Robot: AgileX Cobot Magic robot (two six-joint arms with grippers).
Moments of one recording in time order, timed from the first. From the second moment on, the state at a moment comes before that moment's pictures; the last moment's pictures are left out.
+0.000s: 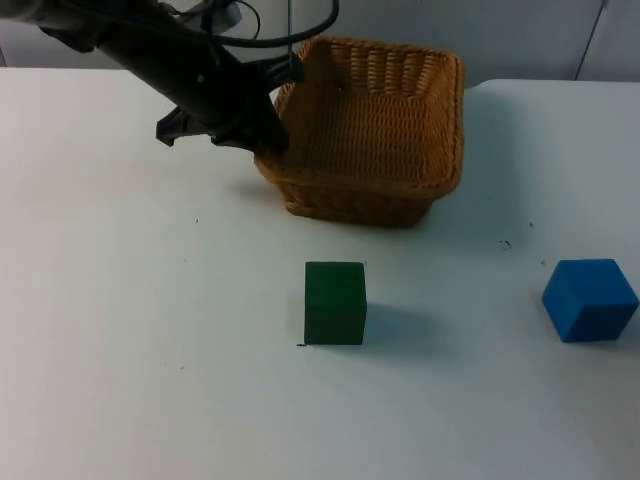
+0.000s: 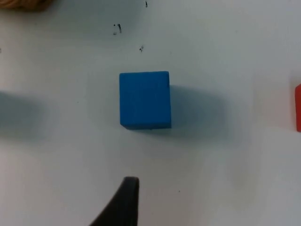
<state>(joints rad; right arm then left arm) 0.00 1.10 -0.67 0.13 0.69 -0.13 -0.24 2.47 -1.90 -0.85 0.71 0.38</state>
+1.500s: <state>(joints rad) 0.07 1.10 -0.67 0.18 0.73 -0.13 -0.03 1.59 -0.77 -1.21 0.57 0.78</state>
